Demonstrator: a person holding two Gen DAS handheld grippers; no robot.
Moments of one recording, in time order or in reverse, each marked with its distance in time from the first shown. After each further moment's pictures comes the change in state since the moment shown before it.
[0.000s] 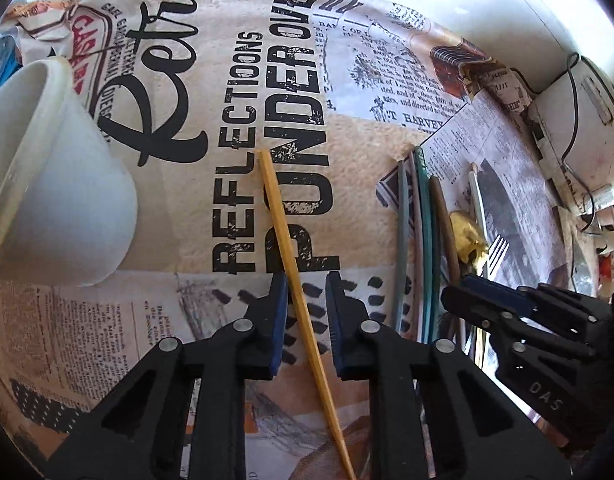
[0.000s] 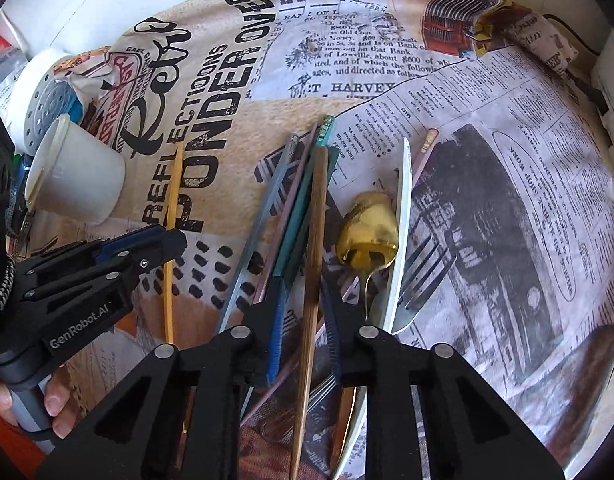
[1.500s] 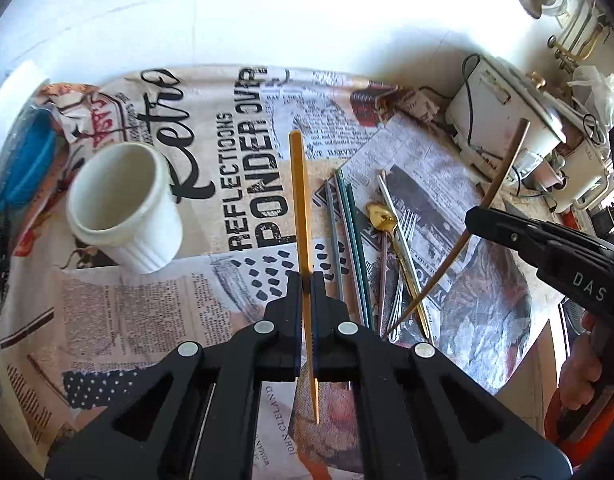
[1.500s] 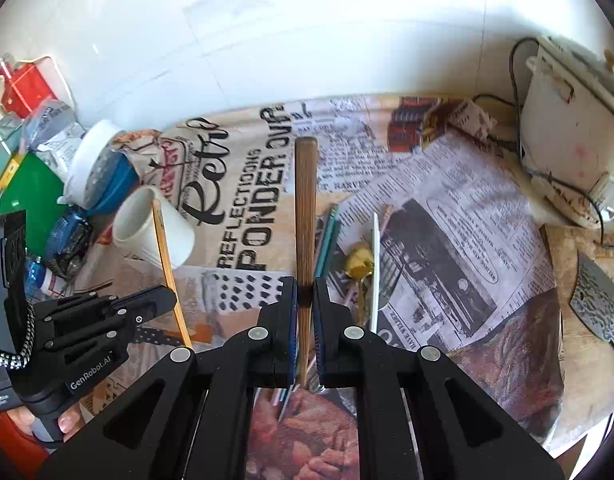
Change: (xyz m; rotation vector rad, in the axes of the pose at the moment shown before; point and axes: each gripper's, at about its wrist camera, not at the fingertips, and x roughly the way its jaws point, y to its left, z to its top) left arm -0.123 -0.007 -0.050 0.189 -0.182 -0.076; right arm -0.120 0.036 -0.050 0.046 -0.322 -0.039
